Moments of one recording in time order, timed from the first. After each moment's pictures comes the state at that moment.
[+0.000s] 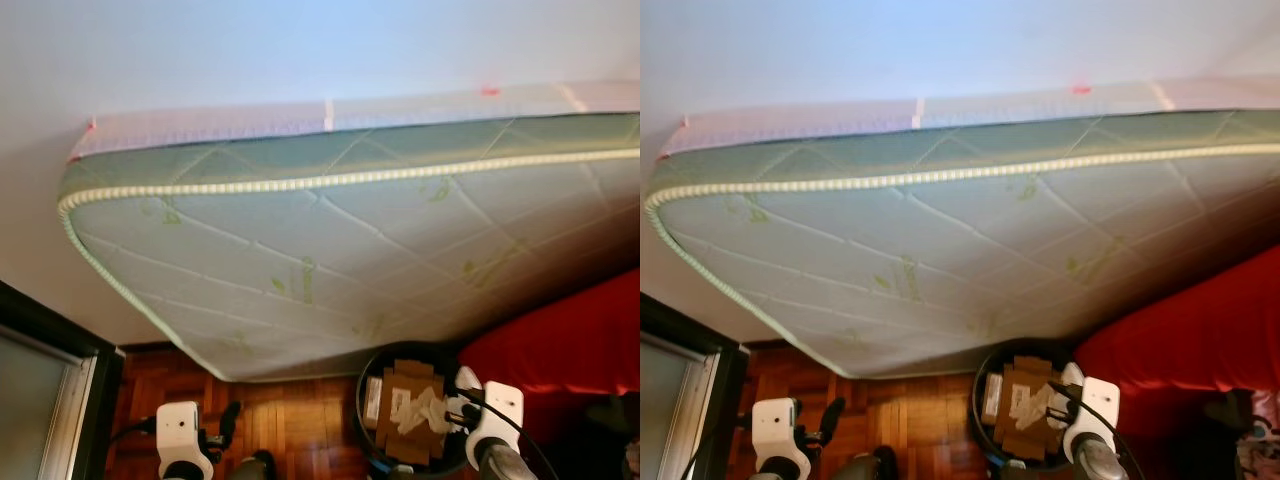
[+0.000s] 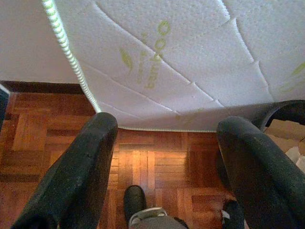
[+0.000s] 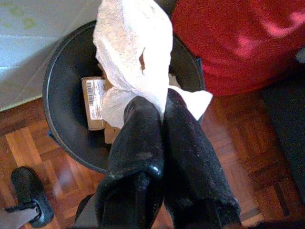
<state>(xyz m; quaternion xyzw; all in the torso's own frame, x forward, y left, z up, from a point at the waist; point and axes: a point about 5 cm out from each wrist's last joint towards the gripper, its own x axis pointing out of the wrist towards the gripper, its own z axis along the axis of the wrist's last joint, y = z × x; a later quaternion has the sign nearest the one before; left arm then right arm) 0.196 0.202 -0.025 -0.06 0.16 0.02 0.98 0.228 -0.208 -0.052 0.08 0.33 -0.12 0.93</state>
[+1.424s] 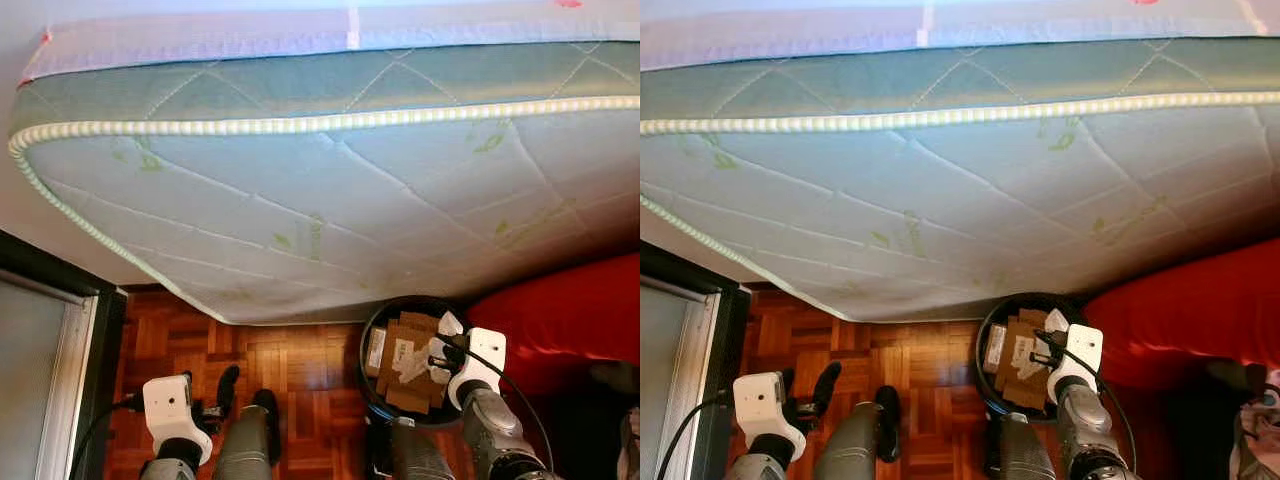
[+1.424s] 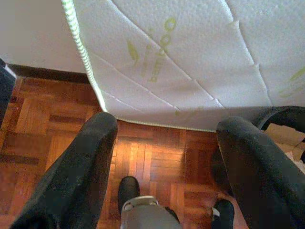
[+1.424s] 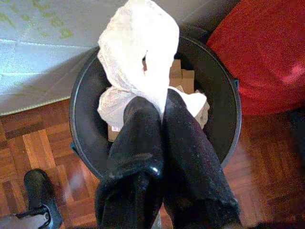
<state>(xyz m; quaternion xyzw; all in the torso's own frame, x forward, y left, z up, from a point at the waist) 0.197 0.192 0.034 -0.08 0.09 0.02 0.99 0.285 -0.190 -0.010 0.10 0.24 -0.08 0.96</state>
